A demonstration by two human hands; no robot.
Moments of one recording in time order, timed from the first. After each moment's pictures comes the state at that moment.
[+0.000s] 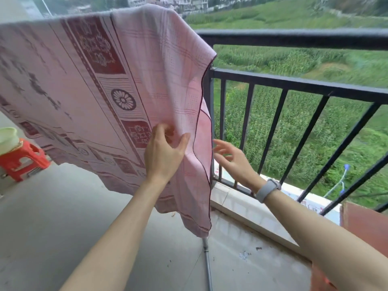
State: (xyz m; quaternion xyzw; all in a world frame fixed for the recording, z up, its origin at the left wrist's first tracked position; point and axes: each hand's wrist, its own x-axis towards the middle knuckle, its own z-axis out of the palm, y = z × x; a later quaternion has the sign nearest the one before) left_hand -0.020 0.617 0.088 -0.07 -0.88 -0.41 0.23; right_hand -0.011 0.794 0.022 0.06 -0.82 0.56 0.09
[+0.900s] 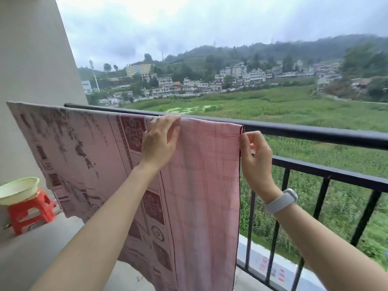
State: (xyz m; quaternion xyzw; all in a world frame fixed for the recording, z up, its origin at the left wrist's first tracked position) left_hand -0.092 0.599 0.243 -0.22 -0.85 -0.27 0.40; right_hand -0.037 0.803 0.205 0.10 -0.71 0.52 0.47
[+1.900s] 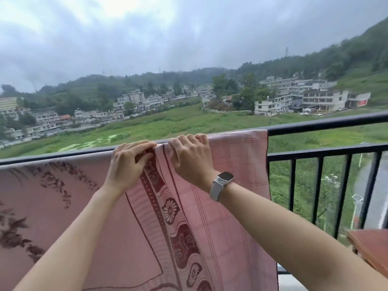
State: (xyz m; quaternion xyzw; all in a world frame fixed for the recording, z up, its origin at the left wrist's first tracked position) left_hand -0.280 0.397 0.263 -0.46 -0.75 -0.35 0.32; right_hand -0.182 0.537 0.249 -0.06 -0.86 0.00 0.51
